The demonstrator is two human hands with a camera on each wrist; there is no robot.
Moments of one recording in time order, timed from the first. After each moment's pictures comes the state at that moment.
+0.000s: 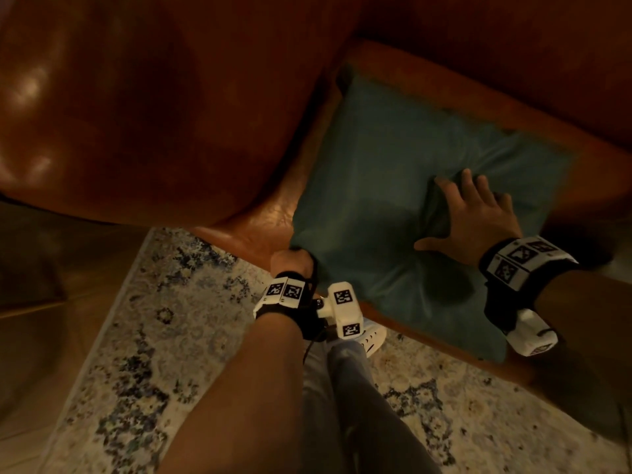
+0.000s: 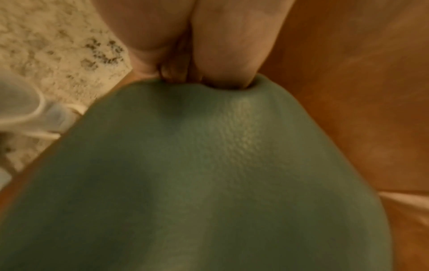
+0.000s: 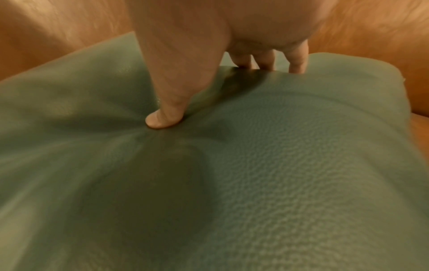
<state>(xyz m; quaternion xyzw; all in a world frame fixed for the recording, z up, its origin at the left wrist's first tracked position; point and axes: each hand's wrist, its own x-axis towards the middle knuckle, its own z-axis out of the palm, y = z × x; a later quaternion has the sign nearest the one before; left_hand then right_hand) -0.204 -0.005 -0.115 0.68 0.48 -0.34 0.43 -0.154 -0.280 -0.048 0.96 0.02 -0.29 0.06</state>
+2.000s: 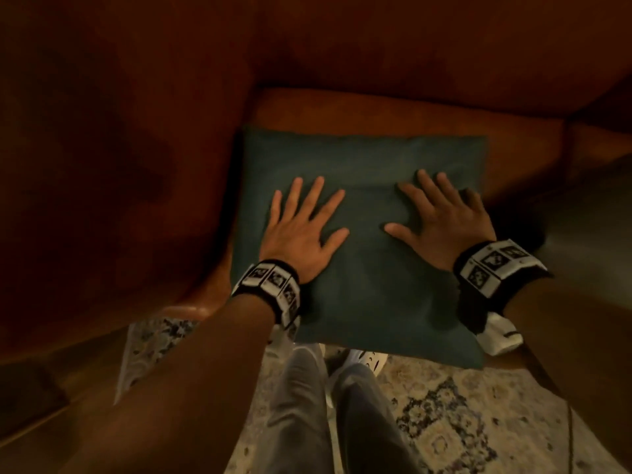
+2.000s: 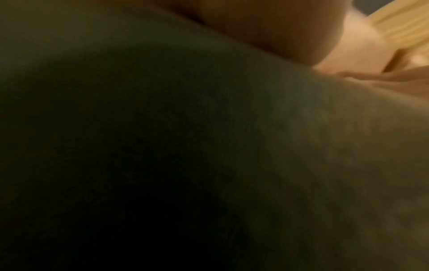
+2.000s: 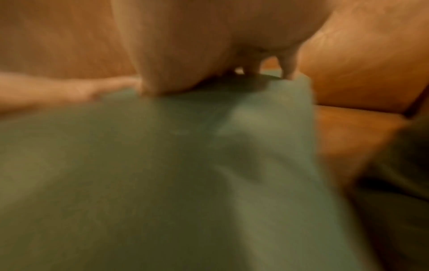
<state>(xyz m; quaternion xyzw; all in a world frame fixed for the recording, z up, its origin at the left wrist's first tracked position) -0.101 -0.099 -0.073 0.94 -0.28 -0.21 0.05 -0.149 -0.338 -0.040 0.95 -0.08 -0.30 -0.04</state>
